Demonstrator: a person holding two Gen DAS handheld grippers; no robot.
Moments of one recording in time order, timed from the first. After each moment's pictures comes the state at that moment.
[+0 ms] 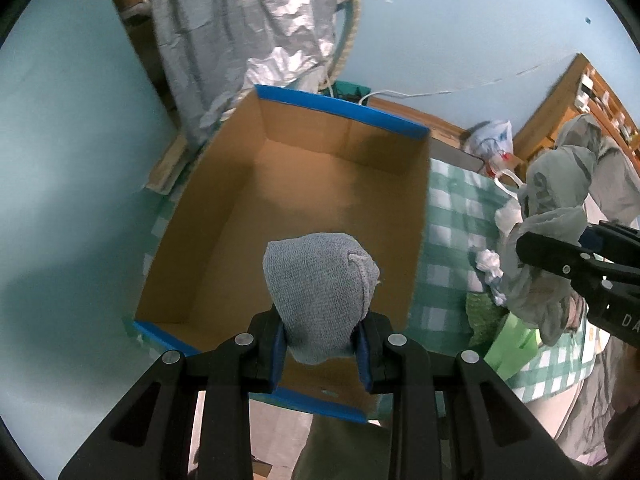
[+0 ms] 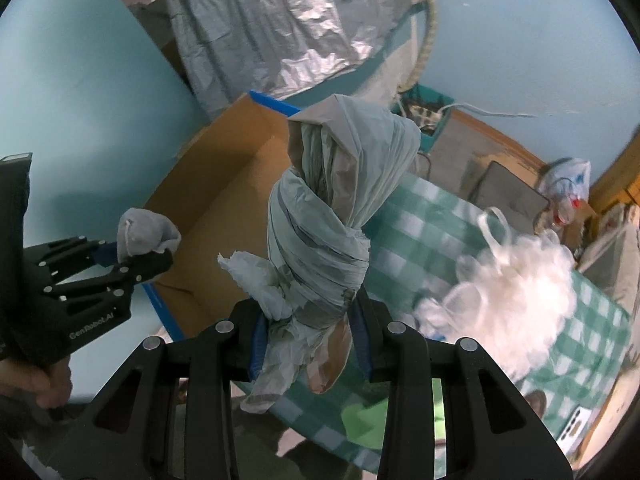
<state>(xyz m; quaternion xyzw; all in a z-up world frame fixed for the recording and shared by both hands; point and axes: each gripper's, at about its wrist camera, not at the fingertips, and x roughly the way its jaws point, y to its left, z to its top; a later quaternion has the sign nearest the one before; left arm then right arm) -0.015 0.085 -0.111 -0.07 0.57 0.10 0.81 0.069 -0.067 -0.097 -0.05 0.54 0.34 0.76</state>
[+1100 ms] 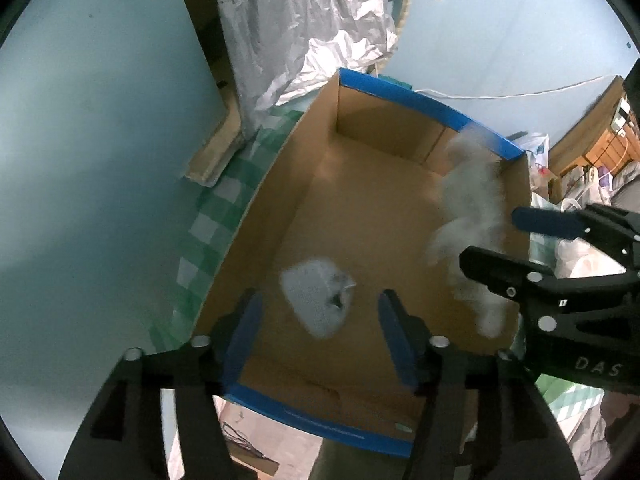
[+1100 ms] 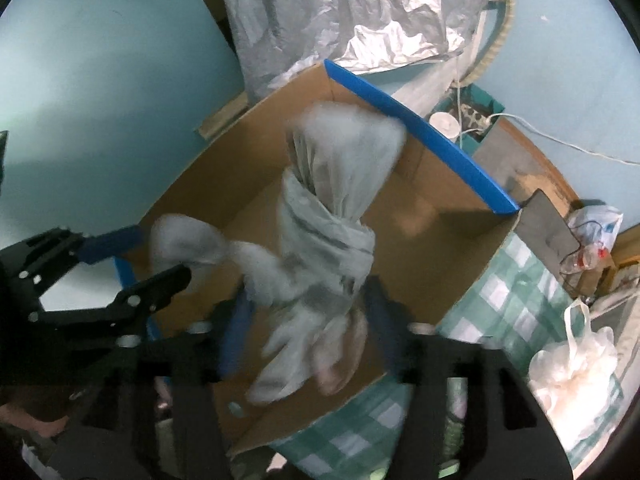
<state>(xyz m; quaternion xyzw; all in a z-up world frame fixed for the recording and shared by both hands) 0.002 0.156 -0.142 -0.08 0.58 0.14 0.80 0.093 0.060 -0.132 -0.13 0.56 0.38 0.73</state>
